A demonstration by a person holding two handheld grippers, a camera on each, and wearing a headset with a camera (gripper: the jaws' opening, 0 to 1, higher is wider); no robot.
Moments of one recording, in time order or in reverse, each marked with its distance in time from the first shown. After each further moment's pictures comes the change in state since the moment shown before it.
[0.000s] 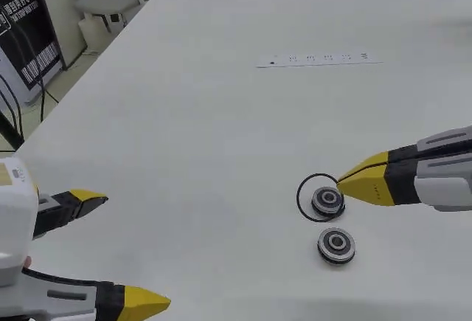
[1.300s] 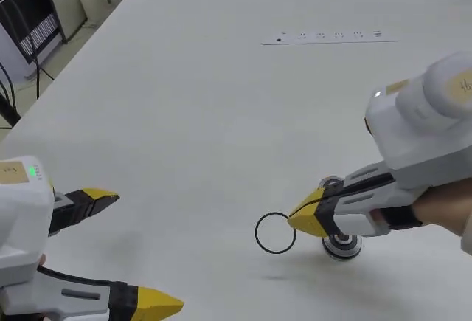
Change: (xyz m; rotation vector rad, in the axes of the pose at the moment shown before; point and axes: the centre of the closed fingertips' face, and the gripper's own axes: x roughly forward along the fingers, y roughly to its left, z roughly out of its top) left arm 0.021 -0.004 -0.010 -0.062 0.030 -0.048; right arm 0.081 -0.014 -0.053 0.021 0.189 0.054
